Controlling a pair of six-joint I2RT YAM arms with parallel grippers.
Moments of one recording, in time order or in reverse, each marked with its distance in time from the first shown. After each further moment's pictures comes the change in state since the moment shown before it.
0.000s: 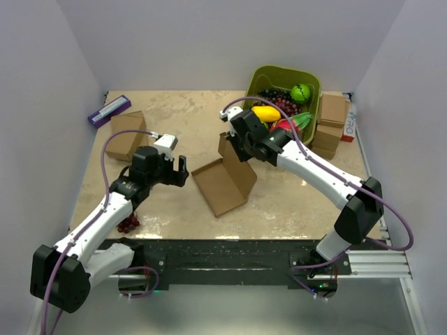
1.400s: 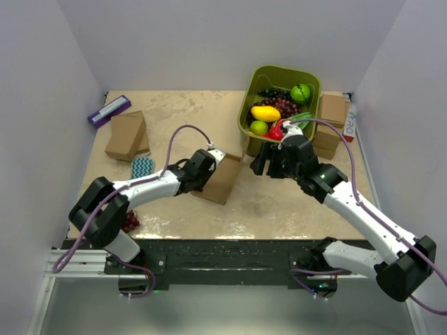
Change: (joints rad) left arm -0.360 0.578 0.229 -0.017 -0.394 0.161; right arm -0.165 -0.550 -0.546 0.210 -0.151 0.488
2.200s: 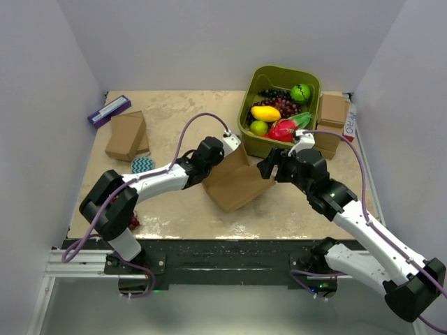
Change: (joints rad) left arm -0.017 0.061 0.113 0.298 -0.111 0.367; right arm -0.005 -0.167 -0.183 0.221 0.060 -0.057
